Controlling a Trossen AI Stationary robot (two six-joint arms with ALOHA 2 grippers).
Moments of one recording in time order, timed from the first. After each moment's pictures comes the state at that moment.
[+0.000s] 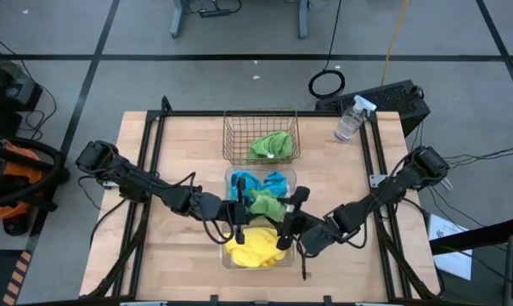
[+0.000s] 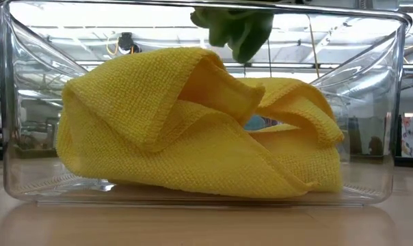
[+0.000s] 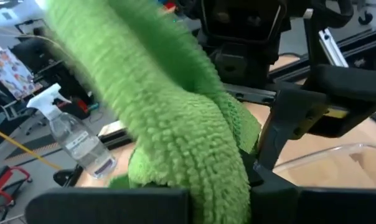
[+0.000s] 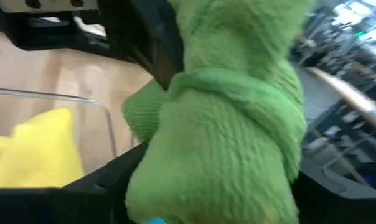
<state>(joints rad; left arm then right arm) -0.36 1.57 0.97 0.44 -0.40 0.35 0.55 1.63 1.06 0.05 0.97 0.04</state>
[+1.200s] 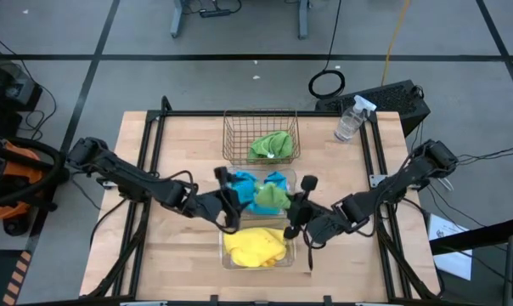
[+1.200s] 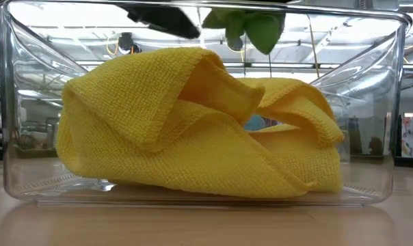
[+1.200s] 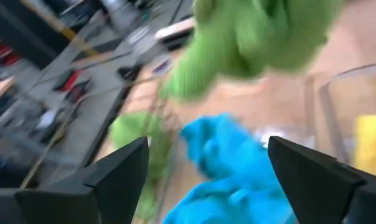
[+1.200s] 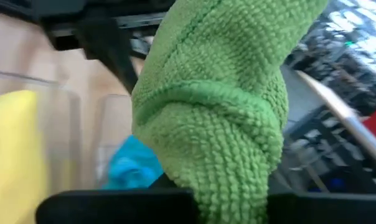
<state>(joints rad) -0.37 1.46 0.98 -0.05 -0.69 0.09 0.52 1.51 1.06 -0.10 0.97 -0.04</state>
